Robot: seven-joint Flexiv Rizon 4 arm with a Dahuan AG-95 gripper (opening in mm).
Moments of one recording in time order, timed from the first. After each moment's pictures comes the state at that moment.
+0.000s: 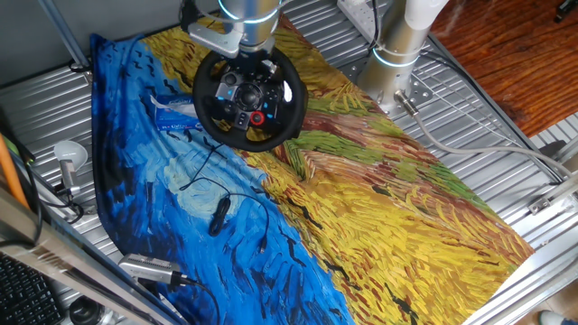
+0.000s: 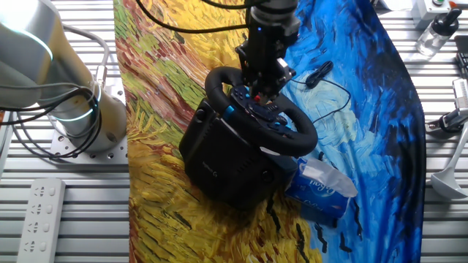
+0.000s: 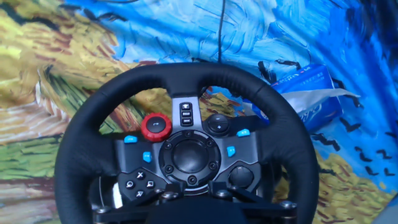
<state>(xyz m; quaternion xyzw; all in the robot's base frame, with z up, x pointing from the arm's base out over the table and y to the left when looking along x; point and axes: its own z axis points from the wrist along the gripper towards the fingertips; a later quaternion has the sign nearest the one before) 0.410 -0.035 0.227 0.35 -0.93 0.12 0.07</state>
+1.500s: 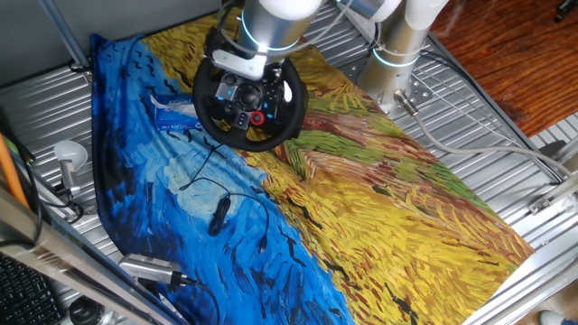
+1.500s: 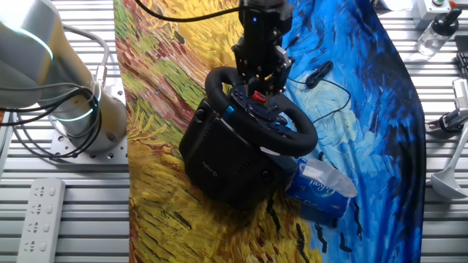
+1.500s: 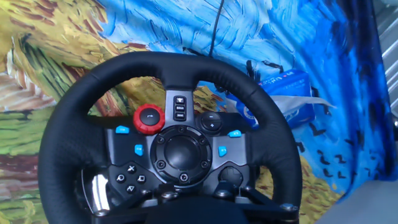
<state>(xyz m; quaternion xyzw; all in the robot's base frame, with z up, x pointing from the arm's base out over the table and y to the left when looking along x) 0.411 -0.035 0.227 0.41 -0.89 0.21 0.09</state>
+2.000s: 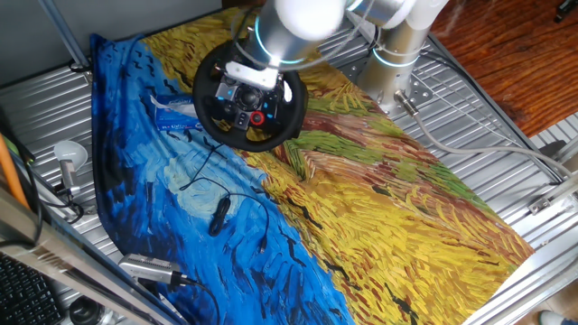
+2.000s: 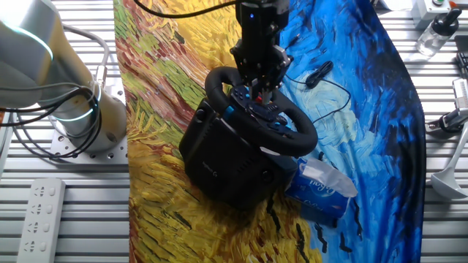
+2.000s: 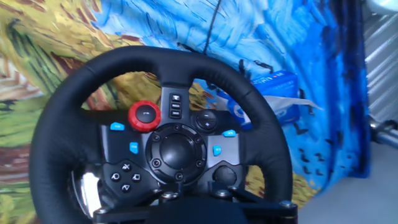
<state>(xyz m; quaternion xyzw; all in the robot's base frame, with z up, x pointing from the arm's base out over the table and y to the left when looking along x) 0.417 -0.040 0.226 0.42 -0.86 0.26 0.08</state>
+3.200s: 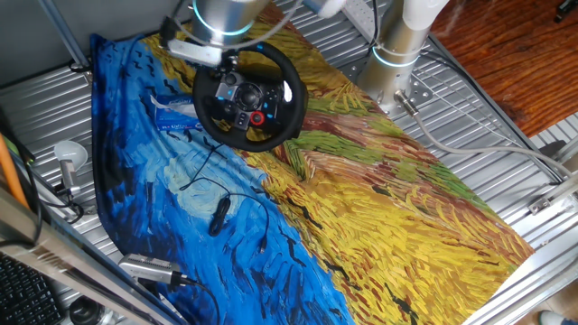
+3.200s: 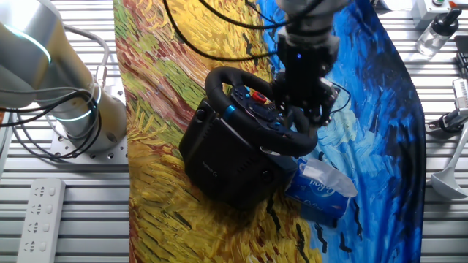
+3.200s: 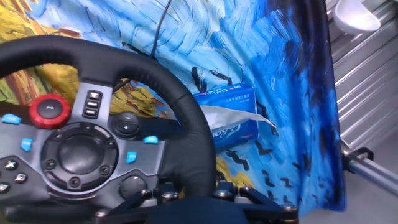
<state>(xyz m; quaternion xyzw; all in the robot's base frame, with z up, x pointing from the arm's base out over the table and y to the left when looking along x) 0.493 -0.111 0.221 0.45 -0.87 0.20 0.06</state>
